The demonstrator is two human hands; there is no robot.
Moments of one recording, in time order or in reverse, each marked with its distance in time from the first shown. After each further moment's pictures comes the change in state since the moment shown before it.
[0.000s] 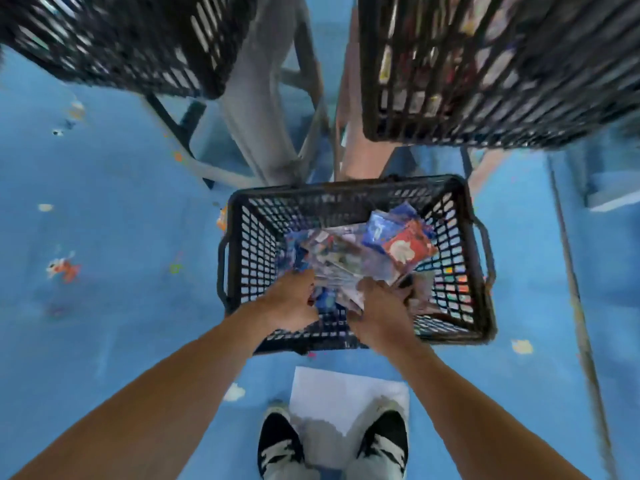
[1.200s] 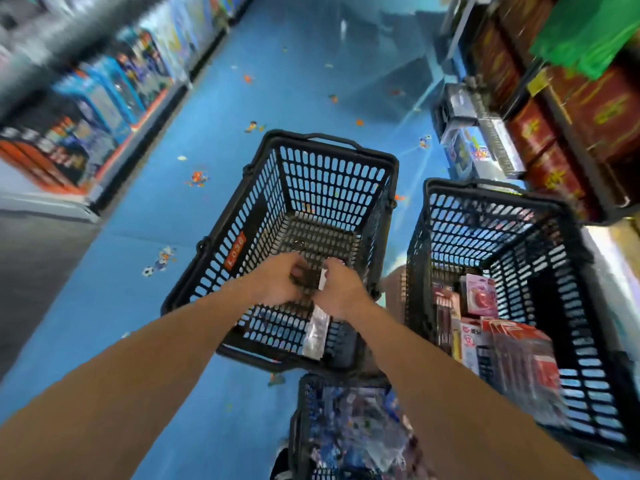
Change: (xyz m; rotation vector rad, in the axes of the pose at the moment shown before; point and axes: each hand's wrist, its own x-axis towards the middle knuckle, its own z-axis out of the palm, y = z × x) left_hand -0.146 -0.006 -0.515 -0.190 0.439 0.096; right_hand 0.018 -0.425 -0.399 0.127 0.072 -0.189
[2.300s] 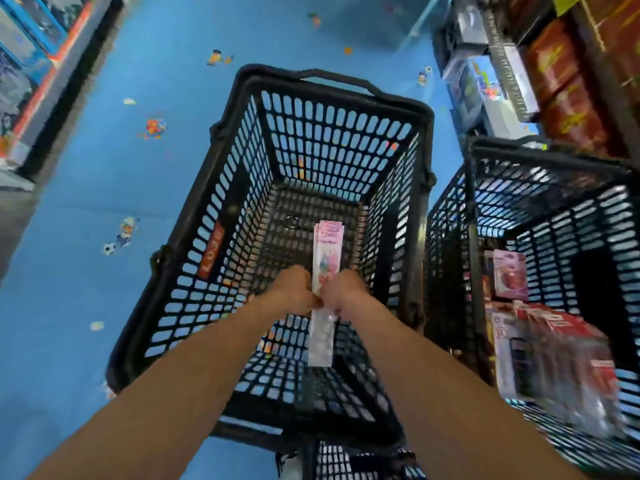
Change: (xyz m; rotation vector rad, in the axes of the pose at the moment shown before) left_hand 0.099 -0.043 0.075 -0.093 -0.356 -0.214; right_hand 0.108 0.034 0.061 0.261 -0.130 0.515
